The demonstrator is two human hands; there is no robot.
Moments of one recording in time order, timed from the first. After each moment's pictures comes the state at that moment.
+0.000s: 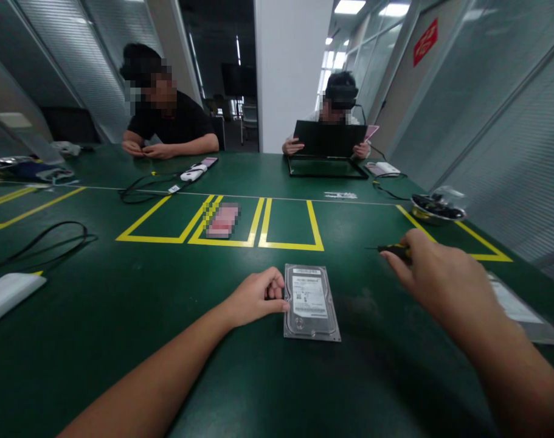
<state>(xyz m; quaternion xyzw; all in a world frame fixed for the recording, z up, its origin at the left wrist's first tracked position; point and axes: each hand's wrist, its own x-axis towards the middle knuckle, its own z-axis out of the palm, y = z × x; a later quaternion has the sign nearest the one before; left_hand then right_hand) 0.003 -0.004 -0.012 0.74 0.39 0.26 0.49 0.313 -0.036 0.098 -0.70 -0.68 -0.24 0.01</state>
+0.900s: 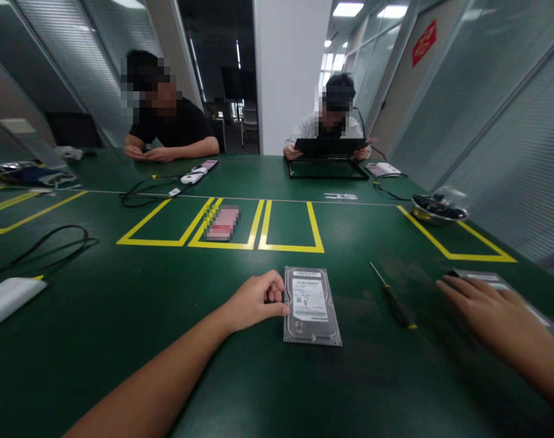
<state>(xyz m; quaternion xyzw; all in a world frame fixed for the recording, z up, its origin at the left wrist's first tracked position) 0.005 -0.003 -0.015 0.73 0.38 0.27 0.49 0.484 -0.055 0.003 -0.57 -0.77 -0.27 -0.08</state>
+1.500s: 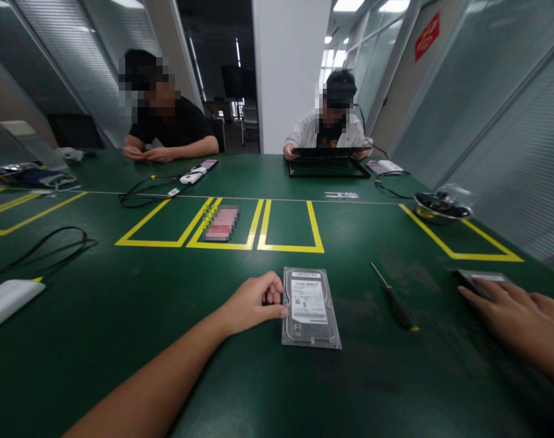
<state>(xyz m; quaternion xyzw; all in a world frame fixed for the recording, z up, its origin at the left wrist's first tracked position) 0.004 -0.004 -0.010 0.74 0.39 0.26 0.48 0.546 -0.052 -0.018 -0.61 -0.72 -0.29 -0.16</state>
